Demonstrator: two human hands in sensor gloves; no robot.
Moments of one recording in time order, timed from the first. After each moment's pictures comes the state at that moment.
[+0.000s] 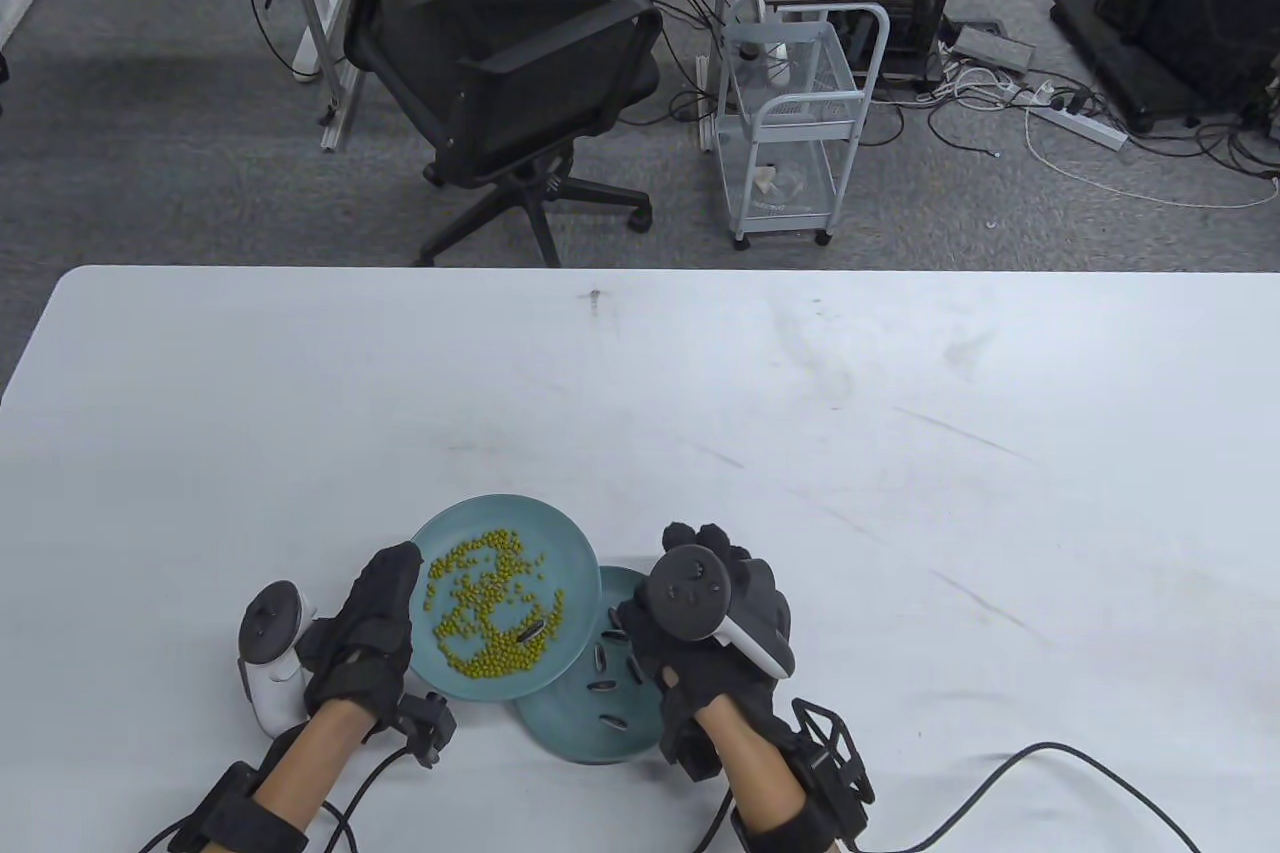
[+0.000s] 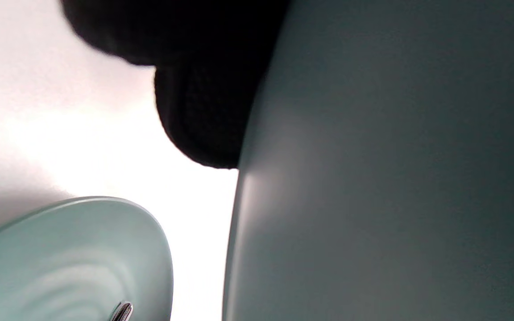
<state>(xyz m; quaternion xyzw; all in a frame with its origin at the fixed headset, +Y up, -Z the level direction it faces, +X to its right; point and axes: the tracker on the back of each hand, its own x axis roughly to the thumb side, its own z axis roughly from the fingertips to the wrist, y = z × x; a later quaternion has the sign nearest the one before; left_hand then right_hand) -0.283 -0.802 -0.258 -0.08 0.03 0.72 0.69 0.039 -0.717 -0.272 0.13 0.08 0.96 0.25</state>
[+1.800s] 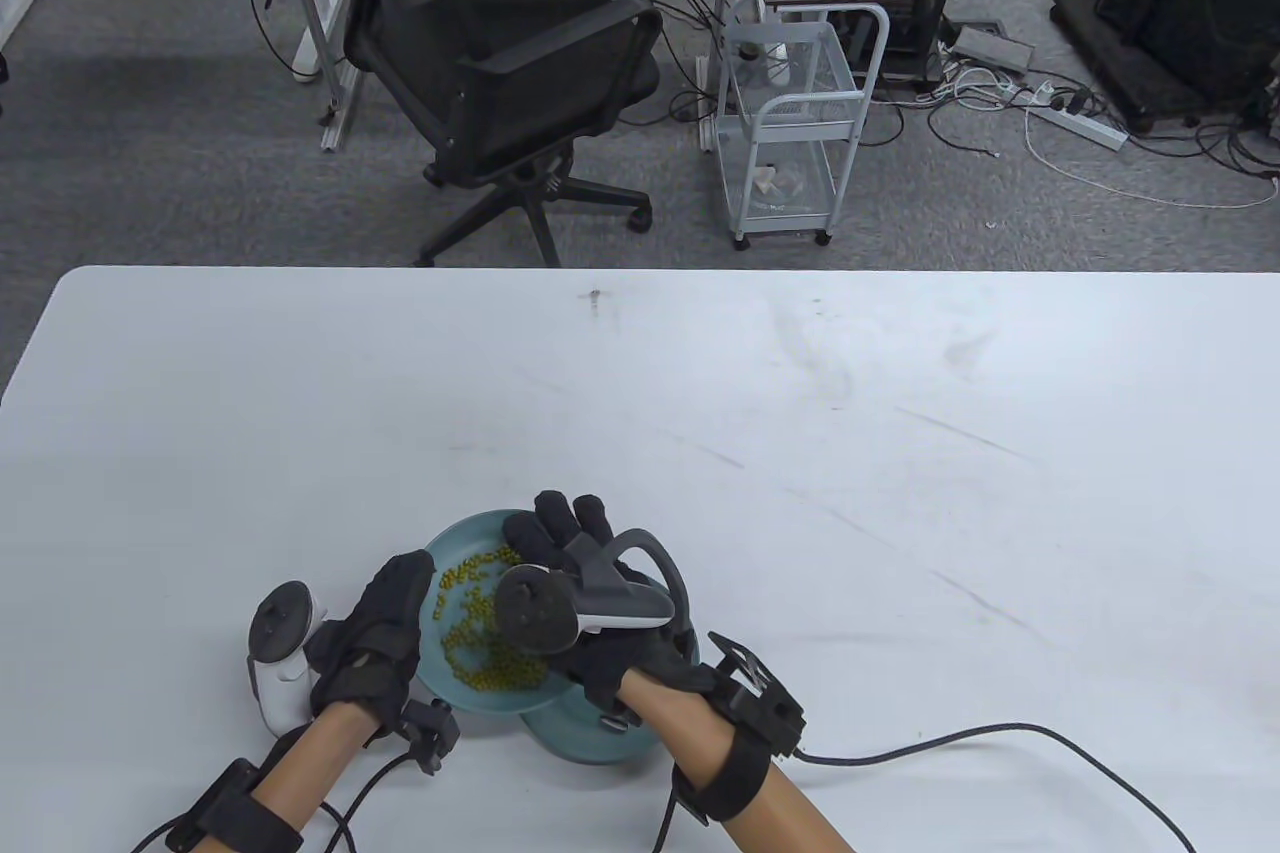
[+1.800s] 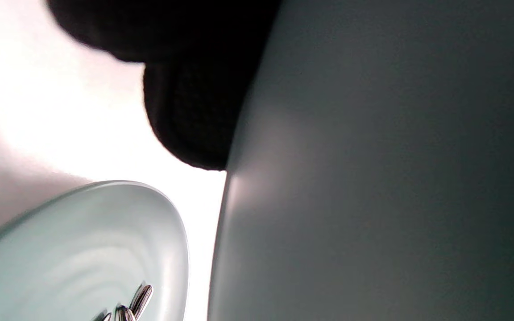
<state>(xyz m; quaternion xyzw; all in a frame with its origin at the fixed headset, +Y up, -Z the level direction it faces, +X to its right) -0.279 -0.809 -0.259 -0.10 0.03 0.71 0.69 -0.062 -0.693 -0.273 0.38 0.08 0.92 0.07</state>
